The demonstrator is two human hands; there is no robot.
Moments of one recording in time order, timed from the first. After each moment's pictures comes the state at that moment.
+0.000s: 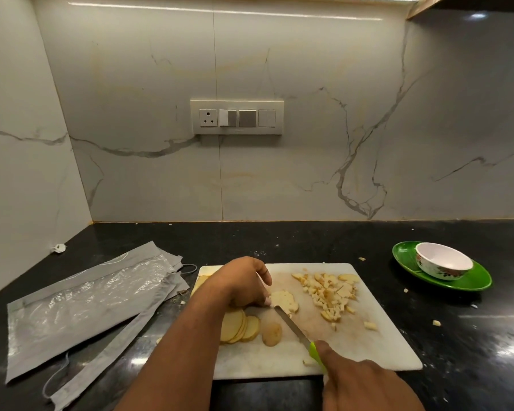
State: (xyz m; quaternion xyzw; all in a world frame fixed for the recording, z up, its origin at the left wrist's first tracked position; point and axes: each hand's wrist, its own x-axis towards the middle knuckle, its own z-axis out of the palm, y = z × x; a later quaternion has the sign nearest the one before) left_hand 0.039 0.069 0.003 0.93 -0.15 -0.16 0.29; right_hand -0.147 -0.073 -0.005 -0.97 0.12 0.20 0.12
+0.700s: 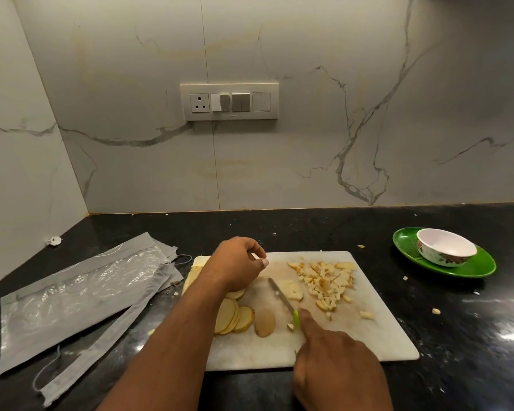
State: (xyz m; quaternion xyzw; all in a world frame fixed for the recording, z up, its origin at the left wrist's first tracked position) left_hand 0.041 0.063 -0.001 0.92 -0.14 -0.03 0.36; right_hand -0.129 -0.068 -0.025 -0.98 0.11 0.03 0.14
